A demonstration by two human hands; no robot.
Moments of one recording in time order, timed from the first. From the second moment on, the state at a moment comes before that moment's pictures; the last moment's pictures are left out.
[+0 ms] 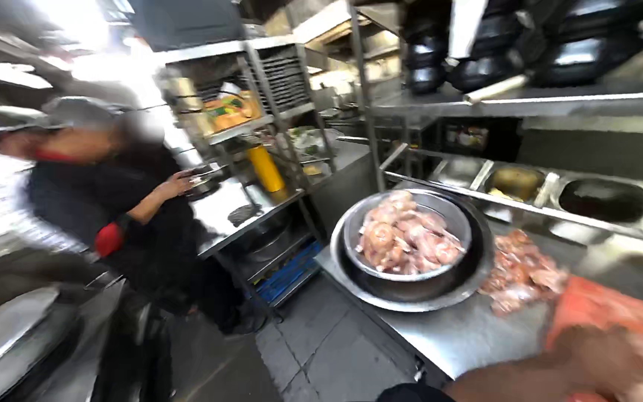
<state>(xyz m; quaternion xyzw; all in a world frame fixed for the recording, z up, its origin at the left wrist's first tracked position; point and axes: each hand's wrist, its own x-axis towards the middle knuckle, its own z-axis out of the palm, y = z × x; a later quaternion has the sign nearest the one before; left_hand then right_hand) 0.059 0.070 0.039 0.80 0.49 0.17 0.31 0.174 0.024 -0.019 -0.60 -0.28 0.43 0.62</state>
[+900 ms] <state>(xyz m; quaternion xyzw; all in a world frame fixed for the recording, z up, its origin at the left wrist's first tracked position) 0.041 0.057 0.004 0.69 0.56 0.30 0.35 0.144 0.000 0.008 -0.77 -0.26 0.32 0.49</state>
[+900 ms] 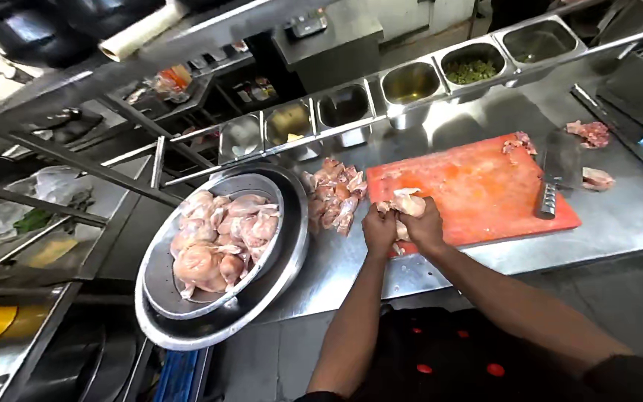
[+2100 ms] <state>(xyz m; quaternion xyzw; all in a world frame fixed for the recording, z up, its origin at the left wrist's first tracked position) 0.052 0.071 0.020 0.62 0.66 0.24 0.35 0.139 -0.007 0.002 -0.78 -0.33 0.25 0.47</state>
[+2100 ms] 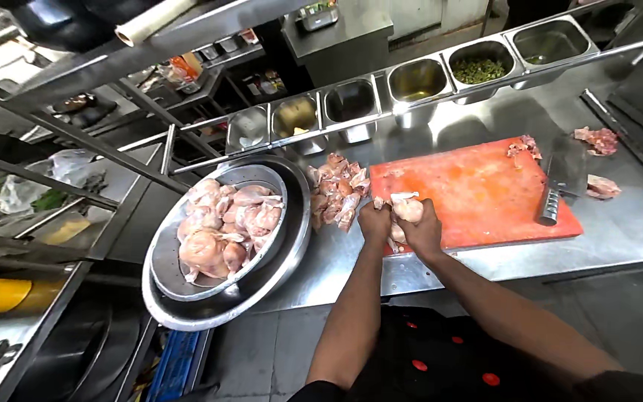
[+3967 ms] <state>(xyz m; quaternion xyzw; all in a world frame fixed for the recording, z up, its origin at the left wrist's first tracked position) 0.110 0.063 0.032 0.75 0.47 0.24 0.41 0.184 -0.095 0.041 -0.77 -0.30 0.20 0.53</state>
